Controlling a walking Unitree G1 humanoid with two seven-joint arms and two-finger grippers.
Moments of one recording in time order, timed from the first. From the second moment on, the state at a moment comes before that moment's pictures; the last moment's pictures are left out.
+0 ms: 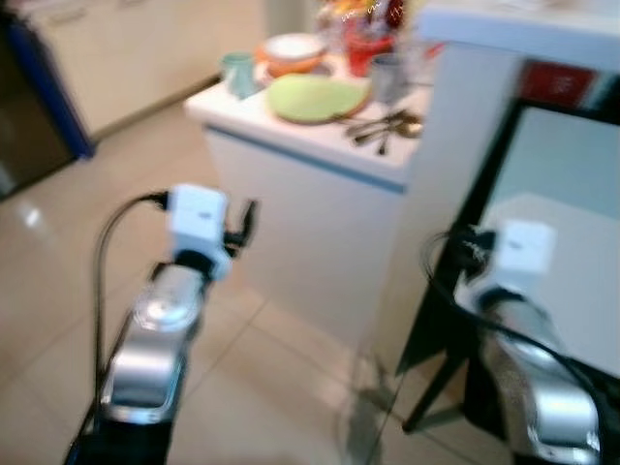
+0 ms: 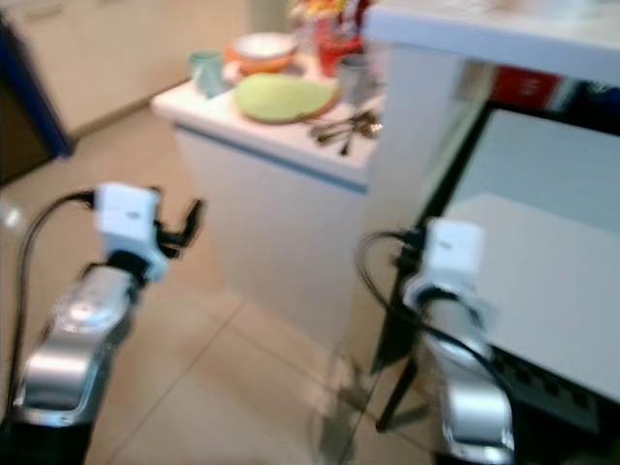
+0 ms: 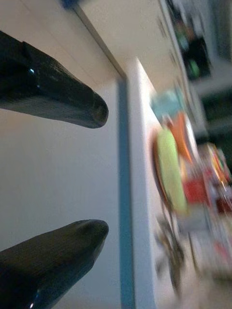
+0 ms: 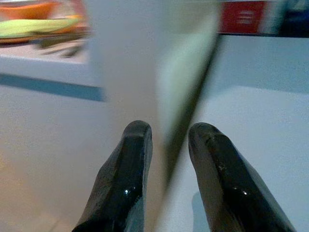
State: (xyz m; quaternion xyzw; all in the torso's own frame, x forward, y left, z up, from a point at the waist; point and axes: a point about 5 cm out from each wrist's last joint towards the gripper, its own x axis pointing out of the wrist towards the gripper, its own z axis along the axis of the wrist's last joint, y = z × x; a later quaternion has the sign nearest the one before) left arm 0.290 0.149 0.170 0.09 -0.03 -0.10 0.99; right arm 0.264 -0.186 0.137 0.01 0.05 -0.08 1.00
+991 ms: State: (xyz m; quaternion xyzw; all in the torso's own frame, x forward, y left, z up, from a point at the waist) left arm 0.289 0.157 0.164 0.08 -0.02 -0.06 0.99; right arm 0.271 -0.172 0.146 0.01 0.05 -0.04 1.00
